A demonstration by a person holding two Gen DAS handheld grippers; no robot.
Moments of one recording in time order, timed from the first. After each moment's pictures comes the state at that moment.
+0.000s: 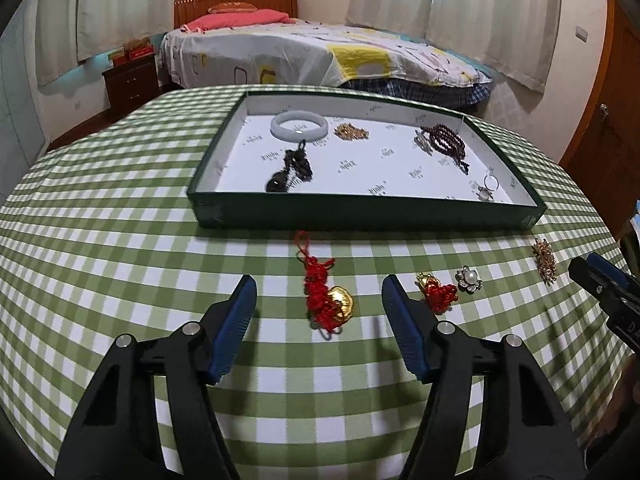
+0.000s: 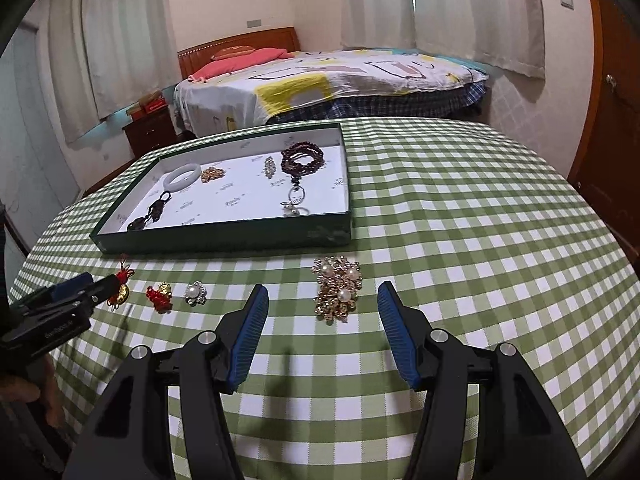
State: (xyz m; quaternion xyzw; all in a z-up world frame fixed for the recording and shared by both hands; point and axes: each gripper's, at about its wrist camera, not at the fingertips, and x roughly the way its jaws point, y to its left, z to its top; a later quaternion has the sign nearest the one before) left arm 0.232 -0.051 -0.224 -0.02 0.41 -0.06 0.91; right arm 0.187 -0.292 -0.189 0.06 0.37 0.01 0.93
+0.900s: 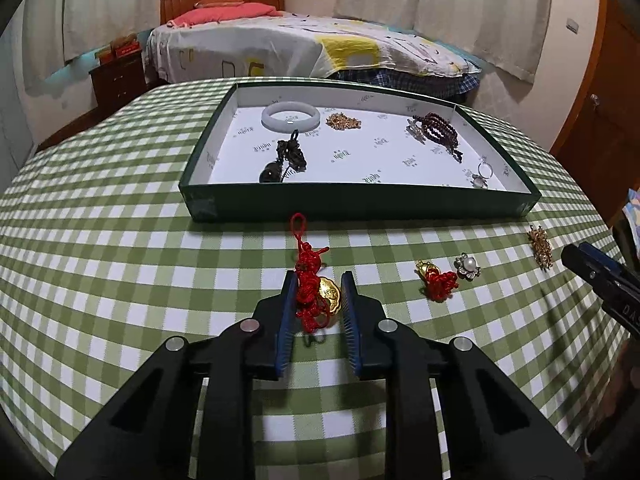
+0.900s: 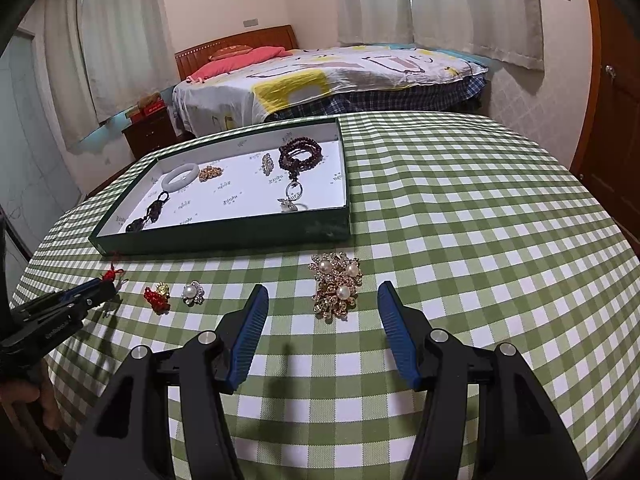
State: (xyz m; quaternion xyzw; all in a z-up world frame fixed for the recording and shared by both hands) left arm 0.229 -0.044 -0.225 -0.01 0.42 -0.08 0.91; right arm 0.189 -0.293 -0.193 0.07 0.38 0.01 0.92
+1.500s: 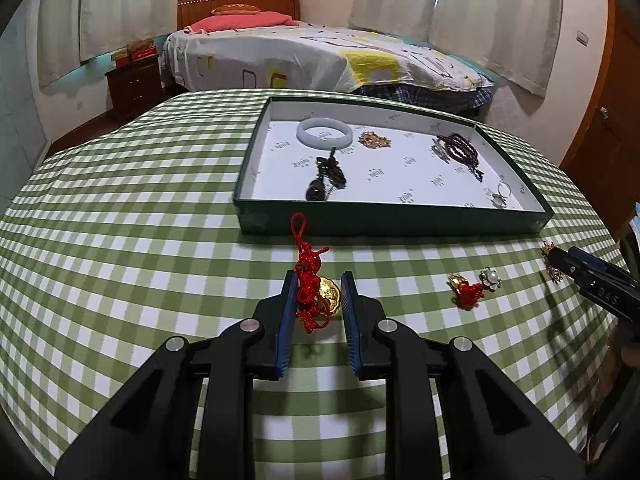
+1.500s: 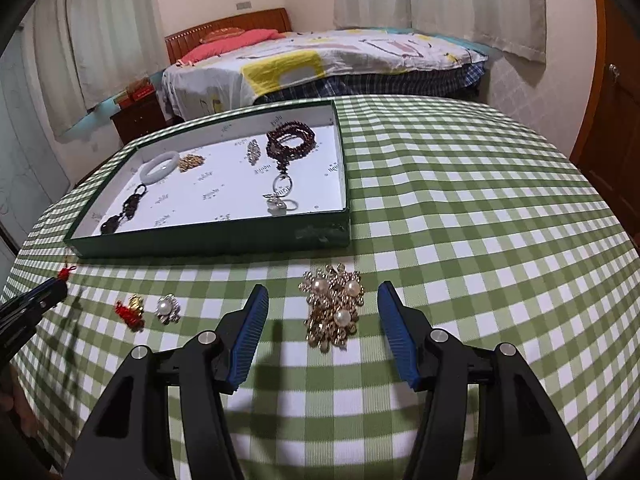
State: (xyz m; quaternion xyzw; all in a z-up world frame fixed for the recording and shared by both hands) left arm 0.228 -0.014 -0.214 -0.02 0.40 -0.06 0.91; right arm 0.228 -0.291 -0.207 0.06 0.41 0.00 0.91
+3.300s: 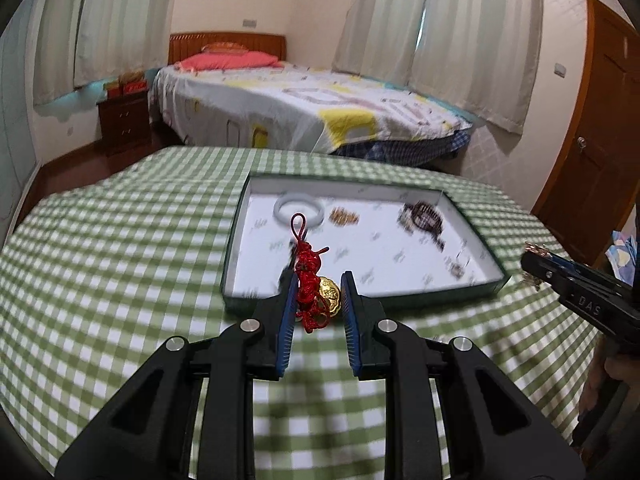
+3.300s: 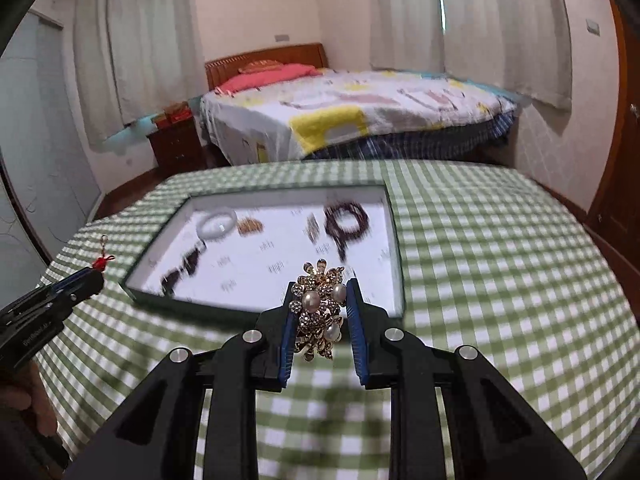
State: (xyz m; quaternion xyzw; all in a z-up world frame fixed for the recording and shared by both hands) left arm 0.231 -0.025 -0.147 -0.04 0.32 -0.09 0.94; right arm 0.232 -0.263 -0.131 0.04 0.33 0.06 0.94
